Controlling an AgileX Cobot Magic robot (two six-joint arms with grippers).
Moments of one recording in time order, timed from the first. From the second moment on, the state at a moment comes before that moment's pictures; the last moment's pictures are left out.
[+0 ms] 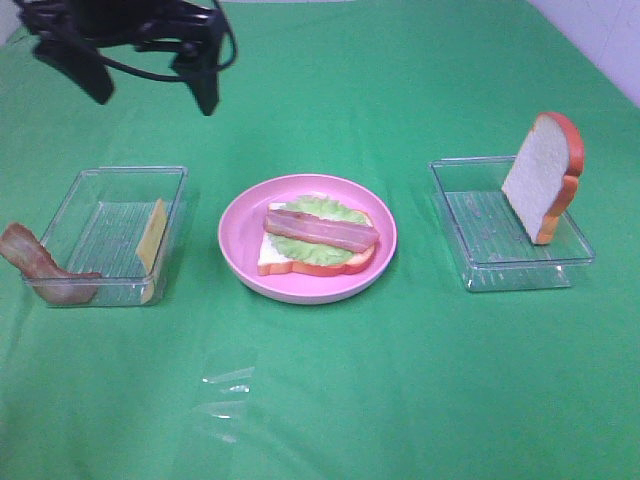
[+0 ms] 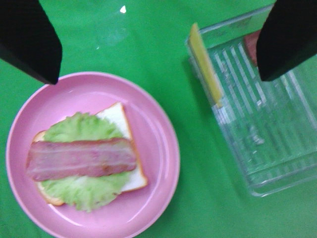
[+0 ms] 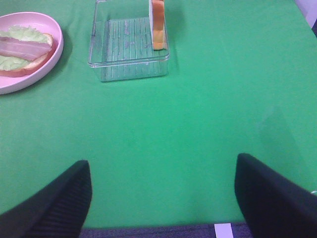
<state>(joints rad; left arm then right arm) -0.38 1.90 -1.79 -0.03 1.21 -0.15 -0.03 0.00 -0.46 0.00 1.11 0.01</state>
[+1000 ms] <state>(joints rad) -0.05 1.92 -1.44 -0.01 1.18 0.01 -0.03 0.00 -0.46 0.00 1.11 0.01</state>
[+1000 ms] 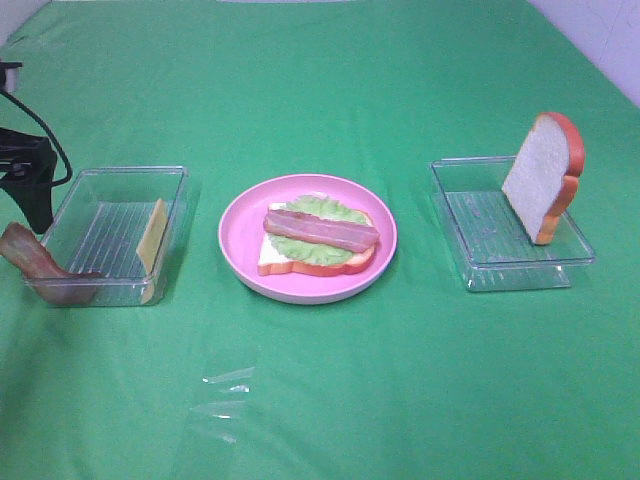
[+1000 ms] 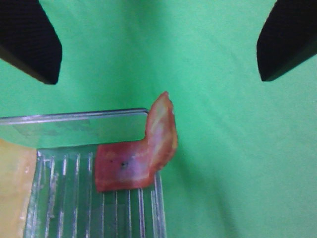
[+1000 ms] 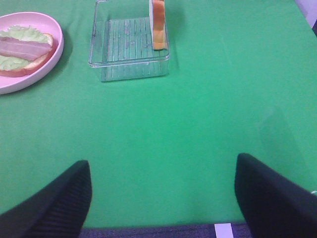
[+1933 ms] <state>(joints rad) -0.05 2.01 -1.44 -0.06 1.13 0.06 -0.03 0.00 -0.46 0.00 1.11 0.01</state>
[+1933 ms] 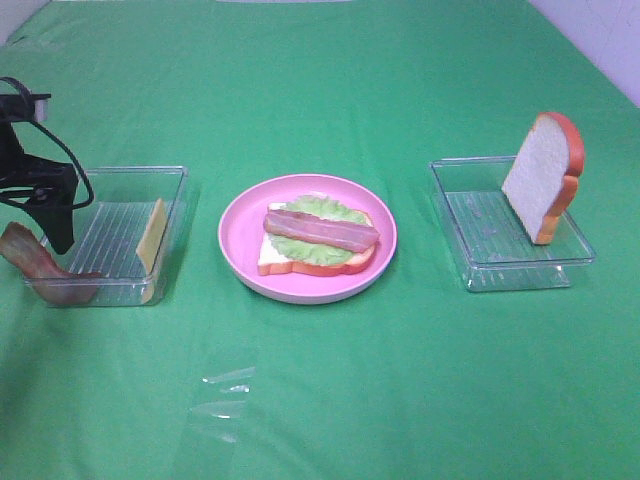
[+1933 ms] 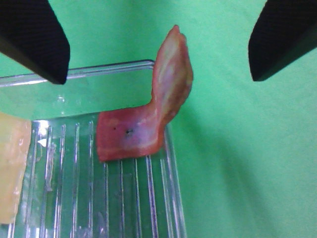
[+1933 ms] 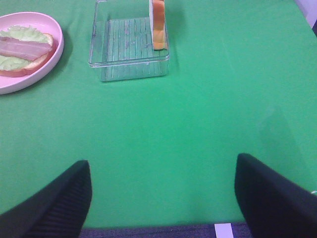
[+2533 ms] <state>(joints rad) -0.05 2.02 -1.44 -0.06 1.13 0.03 -0.03 0.00 -0.46 0.00 1.11 0.01</state>
